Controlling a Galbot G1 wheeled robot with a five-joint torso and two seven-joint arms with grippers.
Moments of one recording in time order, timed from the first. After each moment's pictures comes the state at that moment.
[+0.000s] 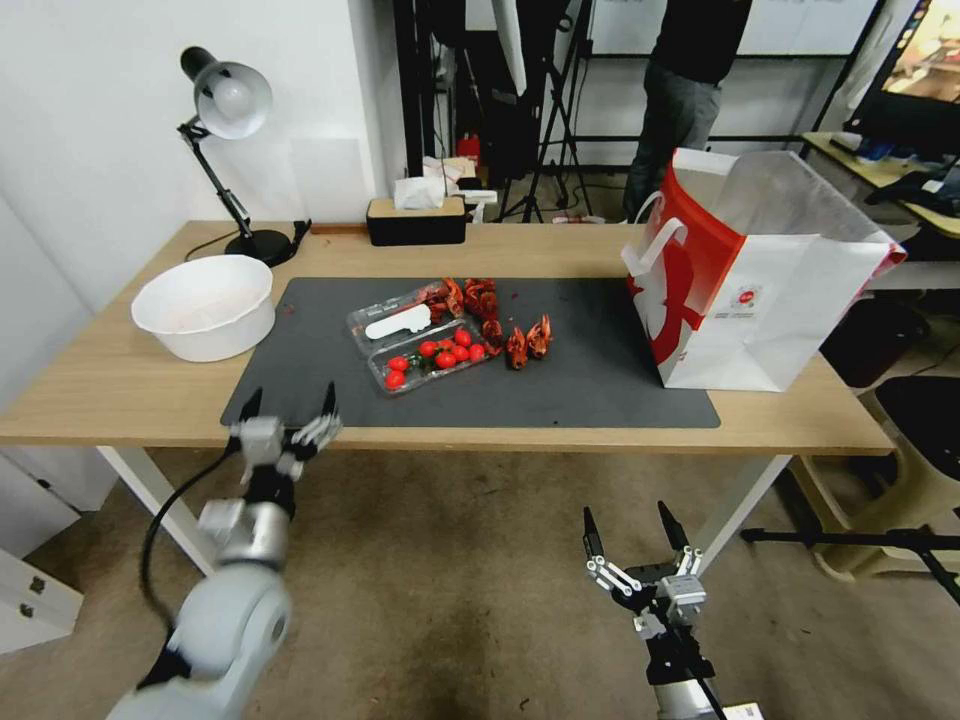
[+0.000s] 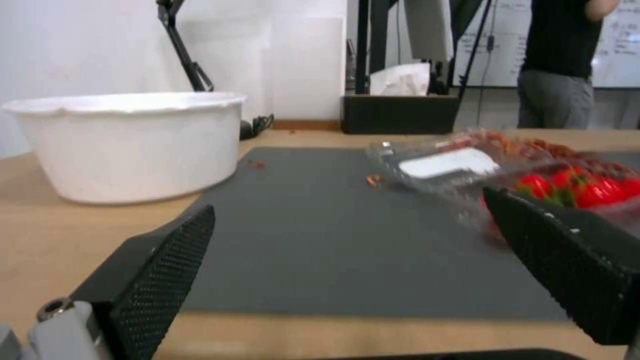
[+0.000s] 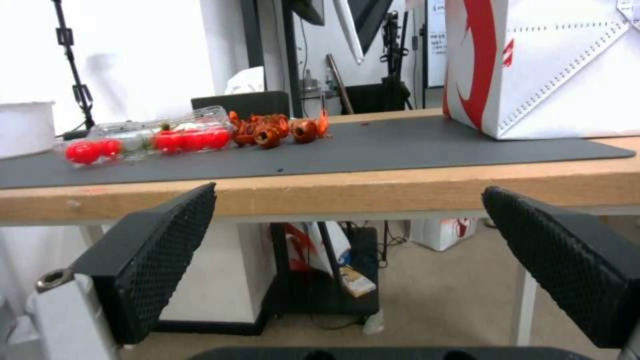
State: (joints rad) left arm 0.96 -1.10 -0.17 -1.78 -0.41 0.14 -0.53; right arm -1.76 1.26 0.28 1.88 0.15 0.60 0.23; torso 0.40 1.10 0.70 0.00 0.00
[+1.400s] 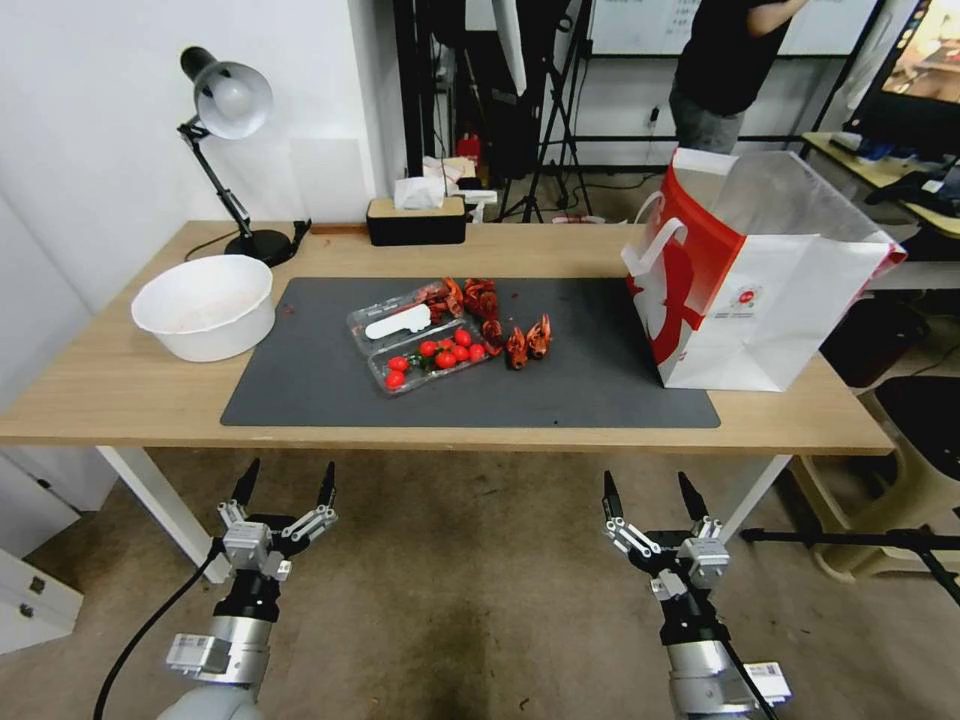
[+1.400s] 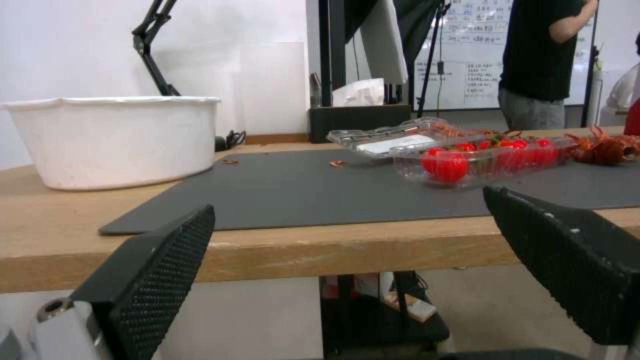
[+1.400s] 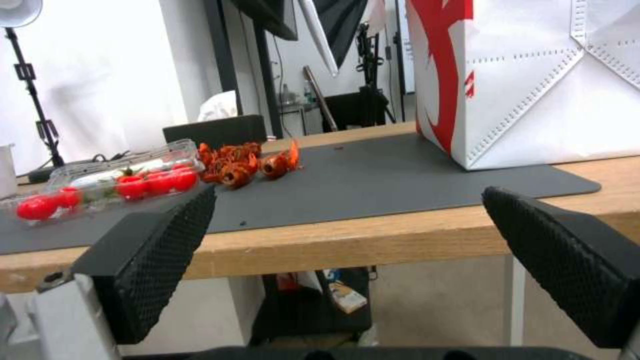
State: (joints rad) left arm 1.70 -1.28 -0.57 -1.89 -0.31 -0.49 0.04; right arm -1.73 1.20 0.31 1.99 0.27 0.52 0.21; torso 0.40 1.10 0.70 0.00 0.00
